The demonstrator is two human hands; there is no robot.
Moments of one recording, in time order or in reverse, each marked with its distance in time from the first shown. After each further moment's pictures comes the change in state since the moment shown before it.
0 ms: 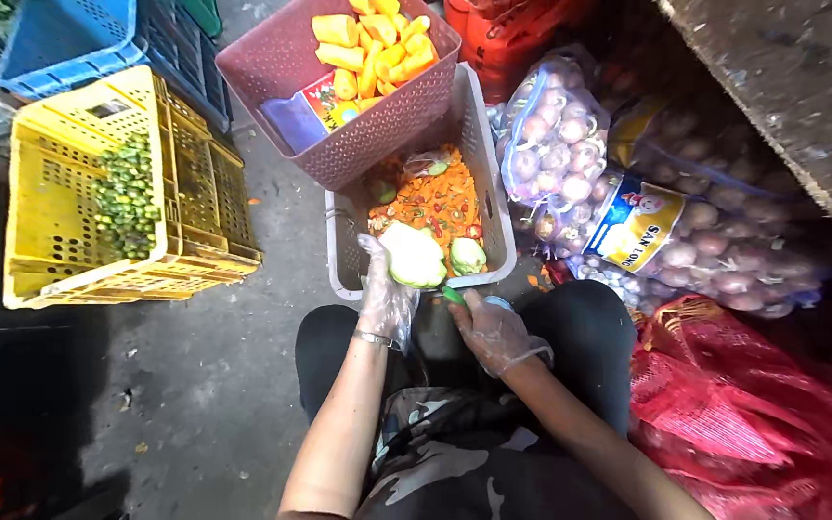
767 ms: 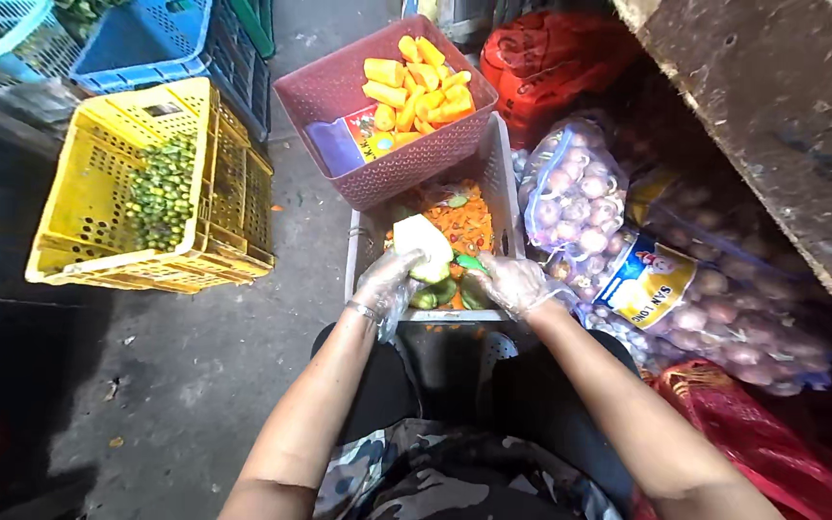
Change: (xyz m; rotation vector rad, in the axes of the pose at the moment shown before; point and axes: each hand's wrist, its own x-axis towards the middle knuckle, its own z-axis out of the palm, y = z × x) left_hand 0.035 0.059 0.016 0.402 0.089 -0.250; right_hand 0.100 0.008 -0.071 -0.277 0.210 -0.288
